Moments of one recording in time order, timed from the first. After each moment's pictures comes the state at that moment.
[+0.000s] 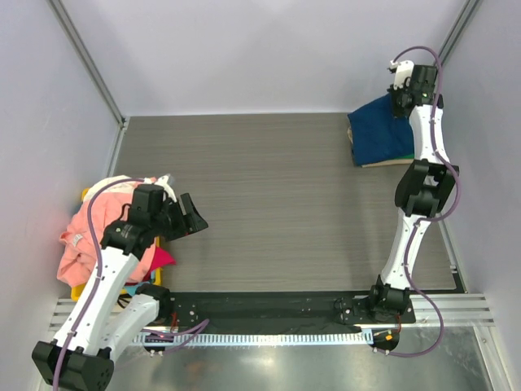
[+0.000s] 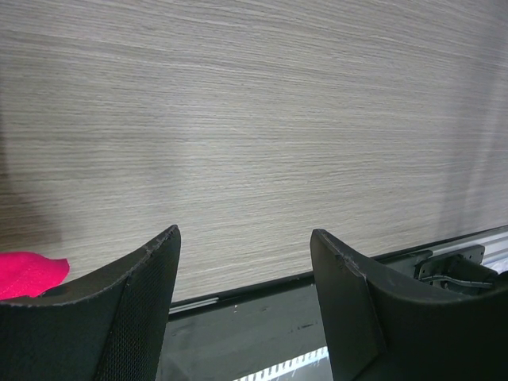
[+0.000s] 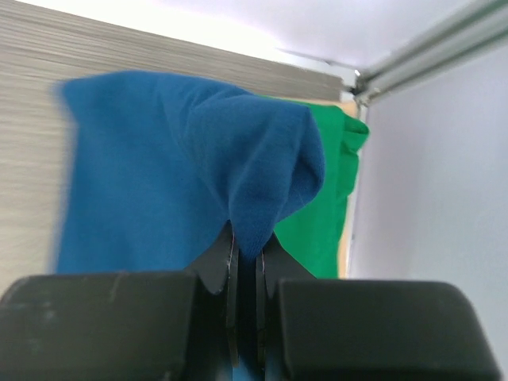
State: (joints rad) left arm -0.25 0.81 0.81 -0.83 0.21 -0.55; right arm -0.20 2.27 2.29 -0.65 -0.10 -0.40
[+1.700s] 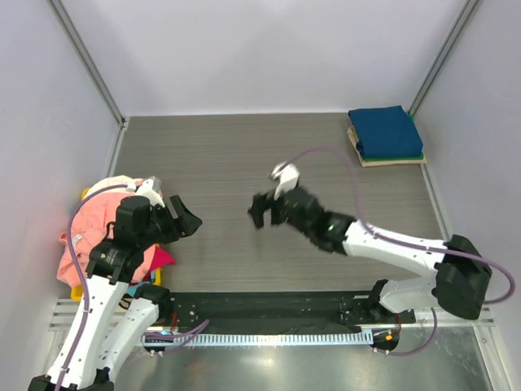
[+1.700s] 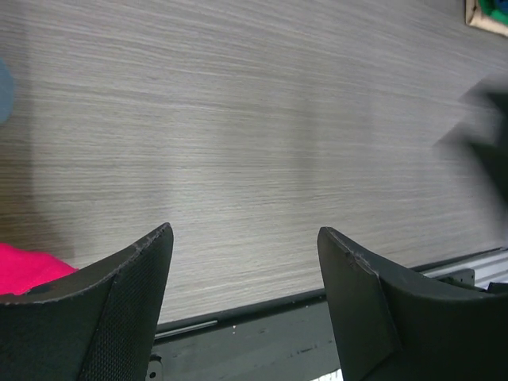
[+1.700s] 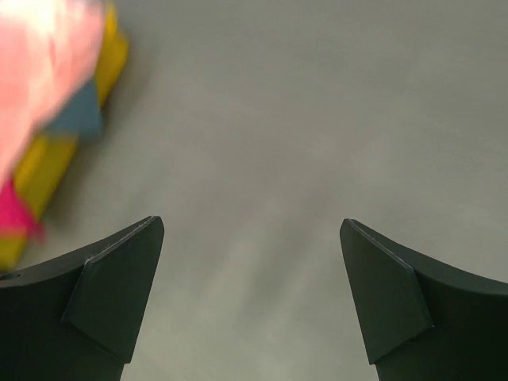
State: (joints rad) left arm -0.25 0.62 0.81 -0.82 0.15 -0.56; right arm 0.82 1.26 0.90 0.09 0.21 0.33
